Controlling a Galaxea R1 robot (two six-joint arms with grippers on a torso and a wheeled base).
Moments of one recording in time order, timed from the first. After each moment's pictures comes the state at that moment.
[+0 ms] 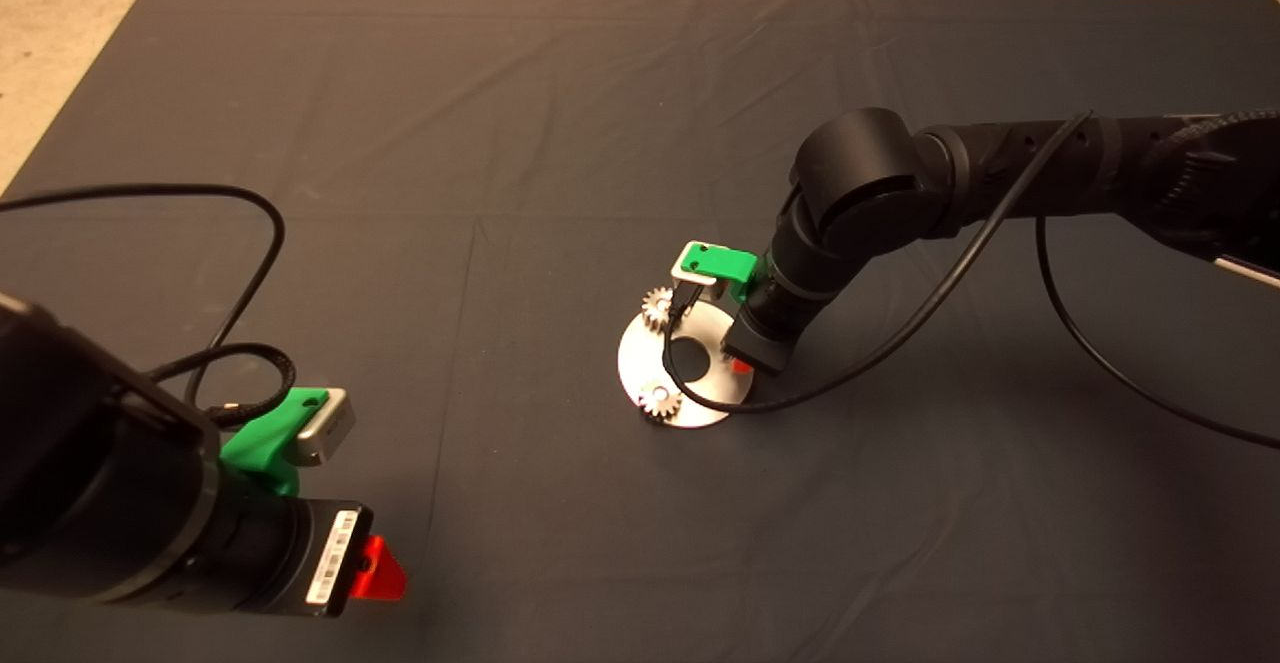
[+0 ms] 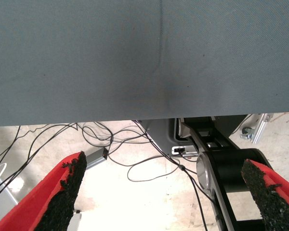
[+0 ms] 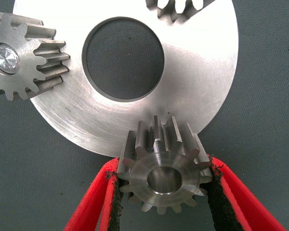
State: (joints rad) left arm -0.48 2.13 -0.34 0.11 1.53 -1.76; right arm 0.33 2.73 -1.11 -0.34 -1.52 0.61
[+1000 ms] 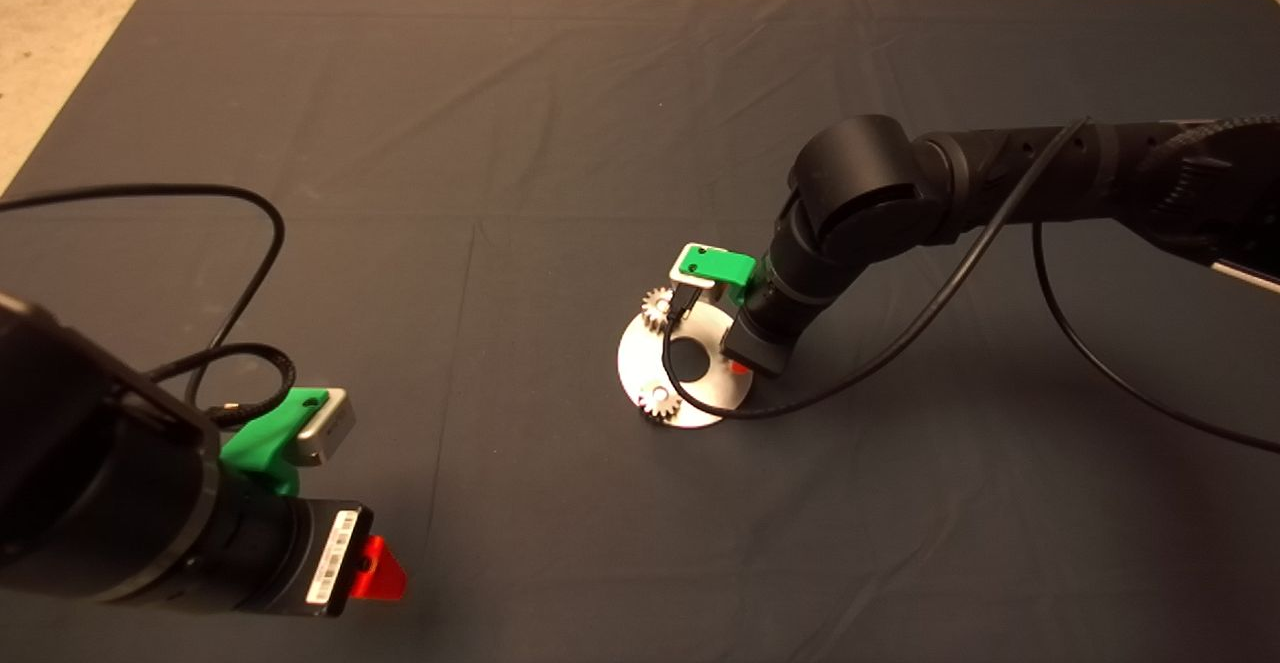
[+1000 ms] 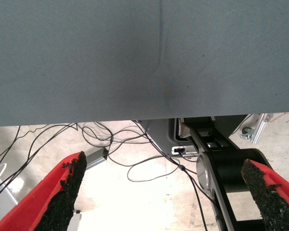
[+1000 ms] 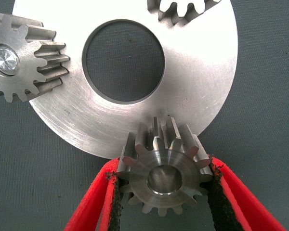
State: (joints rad) left arm -0.48 2.13 -0.34 0.11 1.53 -1.76; right arm 0.32 2.73 -1.10 -0.36 -1.52 0.61
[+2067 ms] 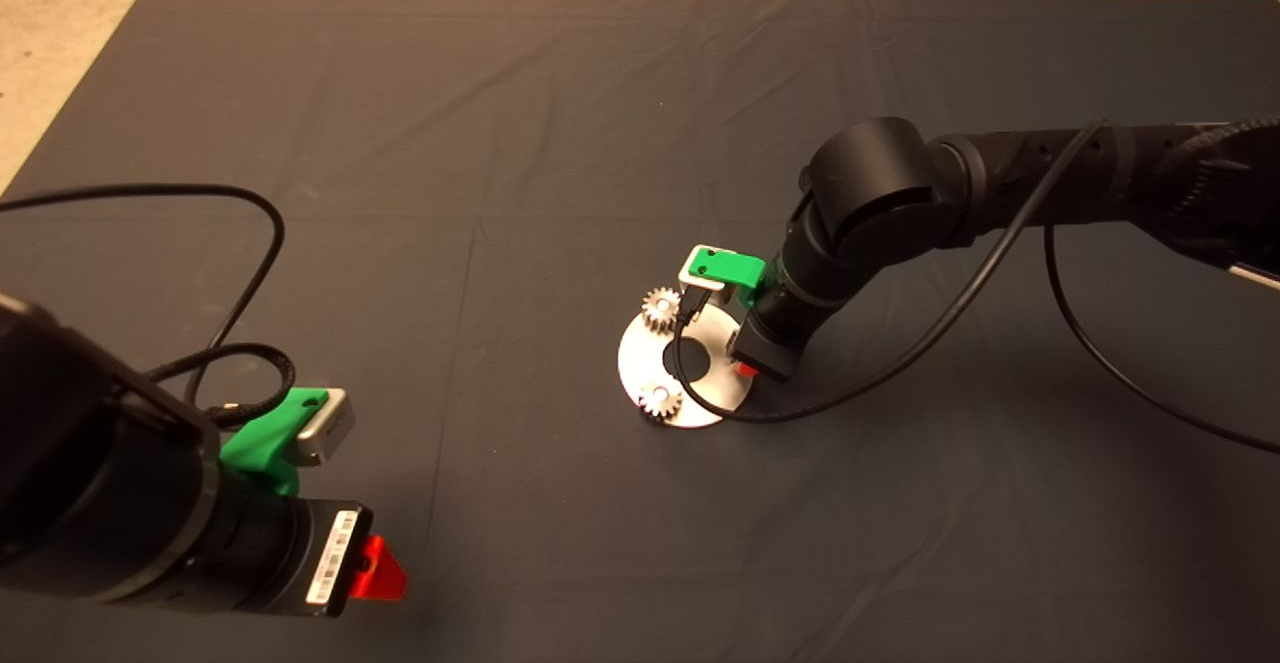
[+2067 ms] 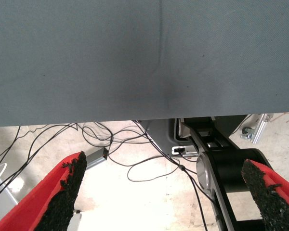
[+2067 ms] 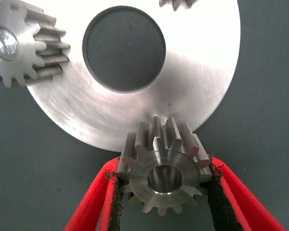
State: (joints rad) left arm -0.48 2.13 -0.34 0.11 1.53 -1.76; right arm 0.32 2.70 -1.06 -0.37 -1.52 0.61
